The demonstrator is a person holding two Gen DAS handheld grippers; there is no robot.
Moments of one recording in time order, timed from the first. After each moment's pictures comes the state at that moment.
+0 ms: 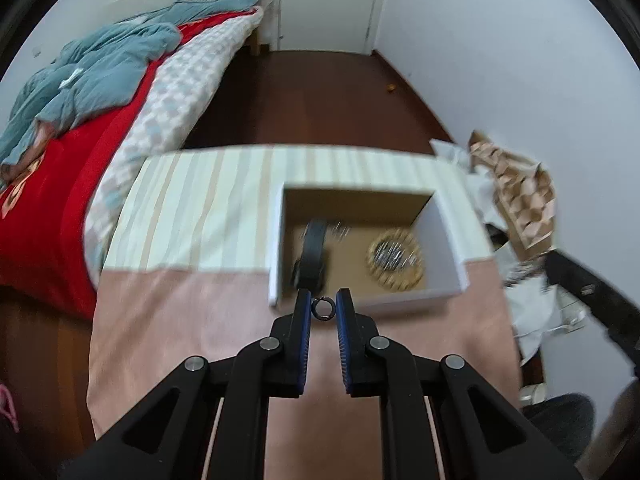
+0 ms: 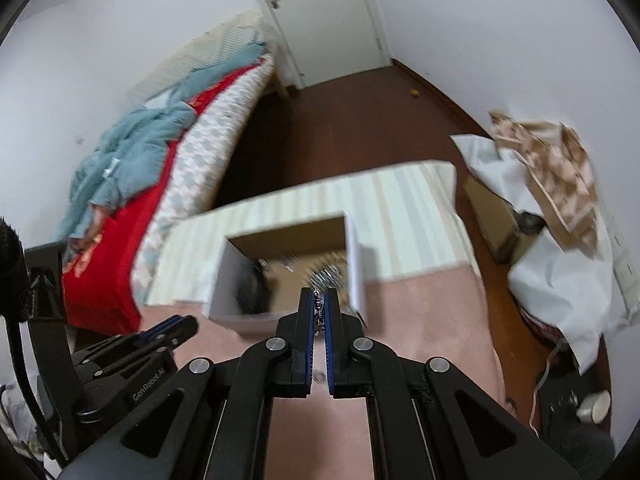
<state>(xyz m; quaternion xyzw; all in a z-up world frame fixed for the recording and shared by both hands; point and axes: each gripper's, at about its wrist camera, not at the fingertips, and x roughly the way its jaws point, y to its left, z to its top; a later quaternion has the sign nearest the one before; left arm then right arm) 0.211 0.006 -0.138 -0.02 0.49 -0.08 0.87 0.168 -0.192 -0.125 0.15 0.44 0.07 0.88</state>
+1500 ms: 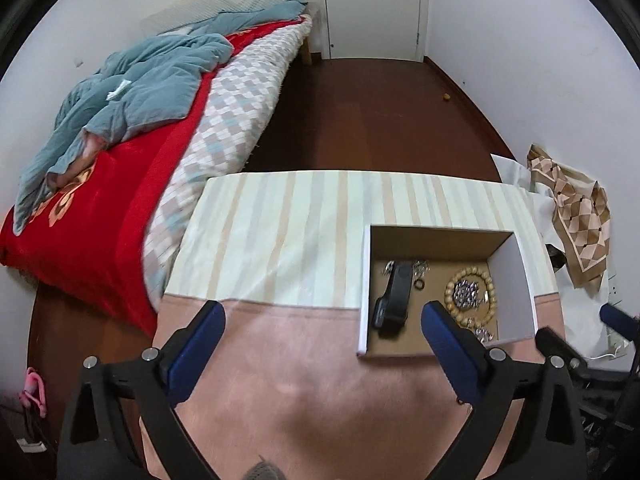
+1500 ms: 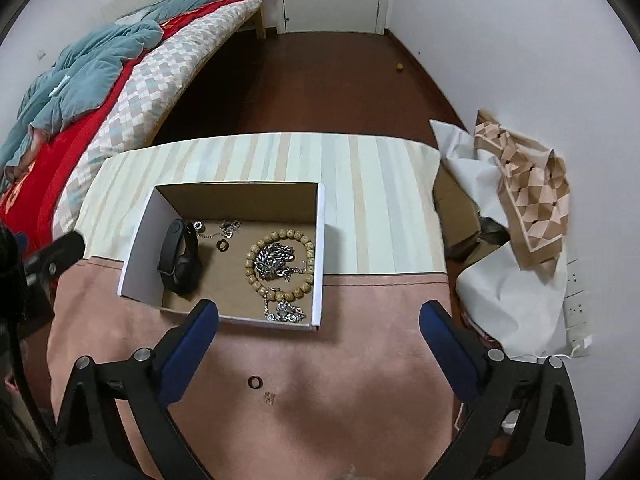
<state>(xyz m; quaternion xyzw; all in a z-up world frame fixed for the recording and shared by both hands) 0.227 0.034 -0.137 0.02 0.48 0.03 0.88 0.219 -0.163 -0.171 0.00 0.53 -0.01 0.85</state>
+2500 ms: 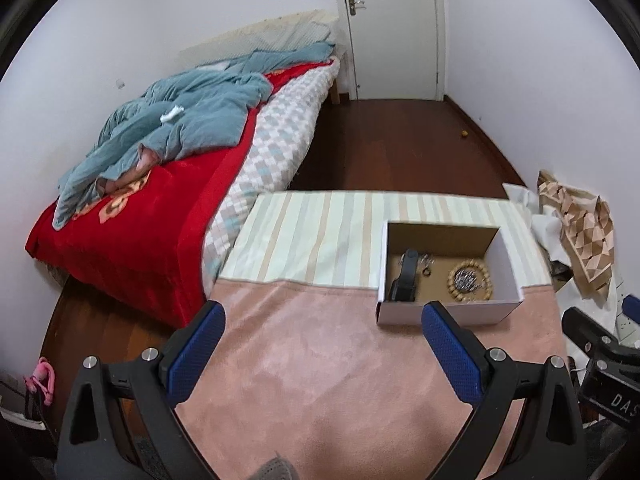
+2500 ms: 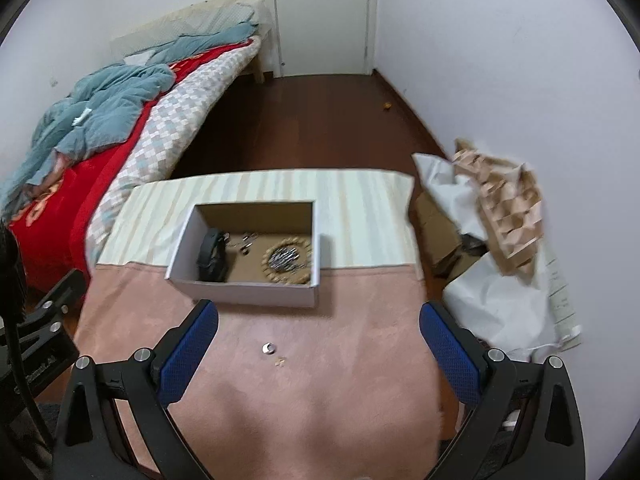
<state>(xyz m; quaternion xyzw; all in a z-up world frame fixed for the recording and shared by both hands) 0.138 0.033 -0.106 0.03 0.42 0.09 0.90 0.133 -0.165 -0.115 0.03 0.46 0.00 0.89</state>
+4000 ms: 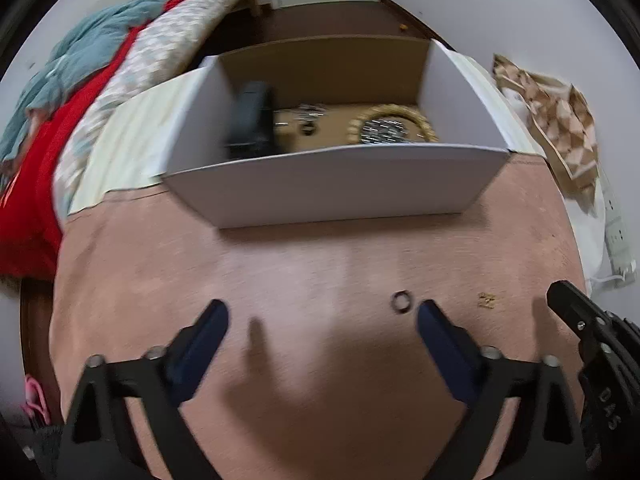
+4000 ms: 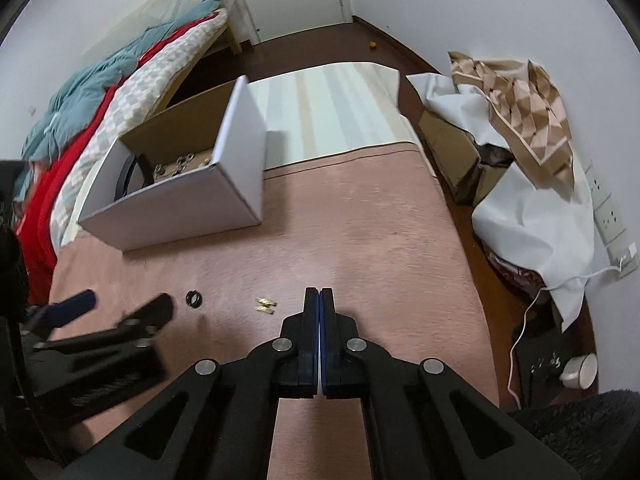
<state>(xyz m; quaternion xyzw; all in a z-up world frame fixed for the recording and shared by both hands) 0.184 -0.071 -0.256 0.06 0.56 -0.03 0.82 0.133 -0.227 -0.263 0.13 0.51 -0.01 0.85</state>
